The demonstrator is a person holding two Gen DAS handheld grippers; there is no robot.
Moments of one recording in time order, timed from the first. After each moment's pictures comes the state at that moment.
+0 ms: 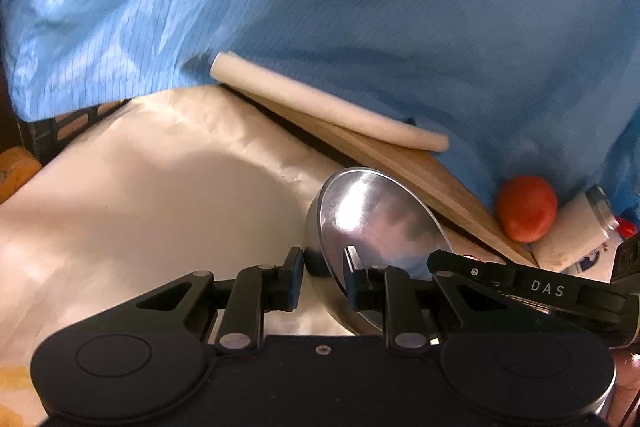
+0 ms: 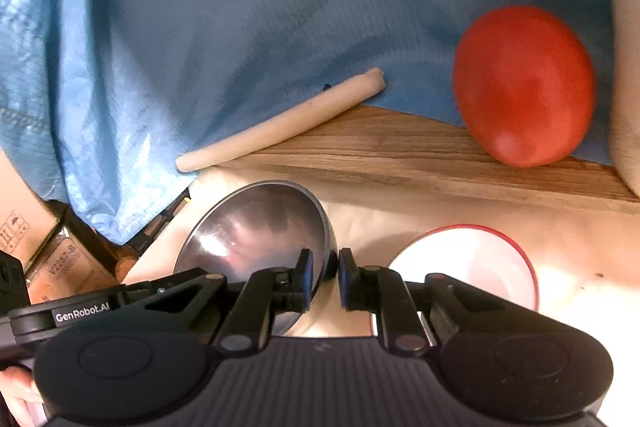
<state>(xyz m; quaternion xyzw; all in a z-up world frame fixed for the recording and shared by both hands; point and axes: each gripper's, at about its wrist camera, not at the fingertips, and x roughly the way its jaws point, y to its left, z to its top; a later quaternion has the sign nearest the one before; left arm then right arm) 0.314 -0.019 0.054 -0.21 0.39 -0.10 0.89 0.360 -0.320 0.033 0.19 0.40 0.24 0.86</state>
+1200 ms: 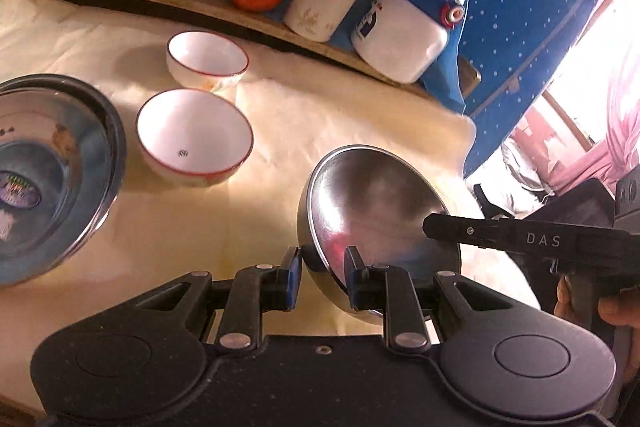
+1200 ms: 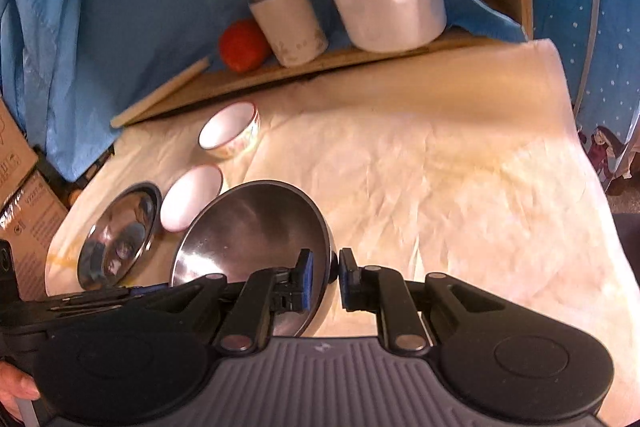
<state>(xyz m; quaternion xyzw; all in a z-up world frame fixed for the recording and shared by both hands) 0.148 -0.174 0.053 -0.14 0.45 -0.31 0.83 0.110 -0.477 0.051 0.18 0.42 0.06 0.89</state>
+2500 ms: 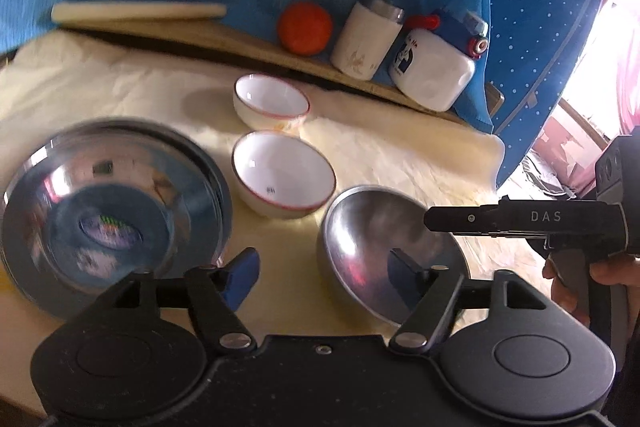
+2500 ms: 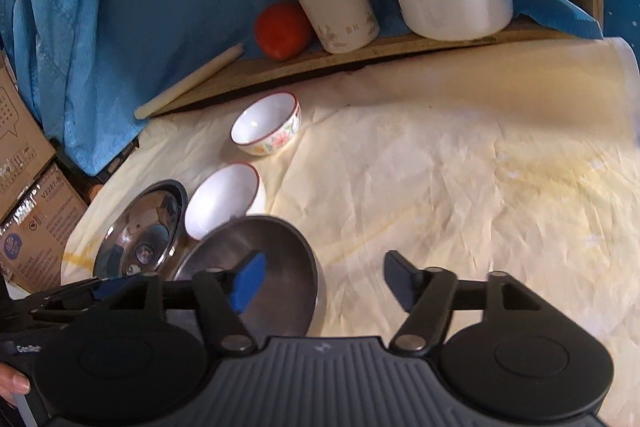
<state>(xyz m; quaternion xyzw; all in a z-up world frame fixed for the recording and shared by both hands) 0.150 -0.108 0.062 -0.10 0.40 -0.29 0.86 0.149 -0.449 0.033 0.19 0.41 0.11 0.88</state>
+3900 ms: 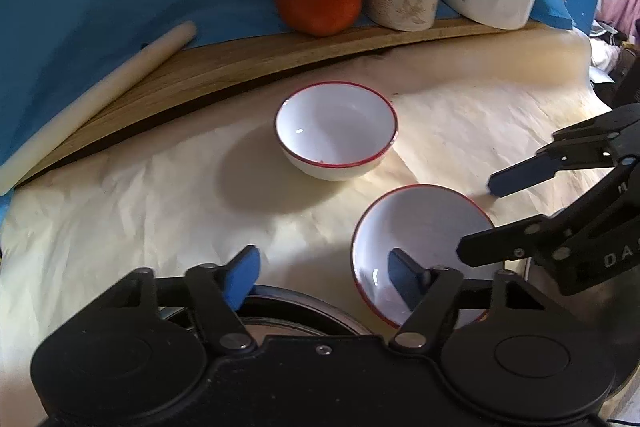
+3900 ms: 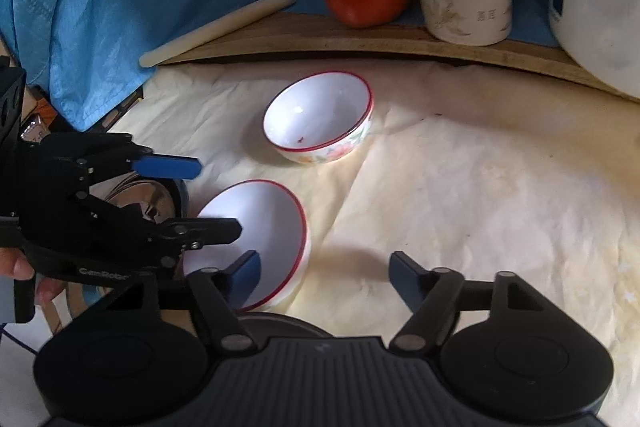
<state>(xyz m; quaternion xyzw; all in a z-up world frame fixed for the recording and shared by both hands) 0.288 -0.156 0.056 0.16 0.45 -0.30 0.83 0.250 -0.381 0.018 0.11 0.47 0.18 0.86</state>
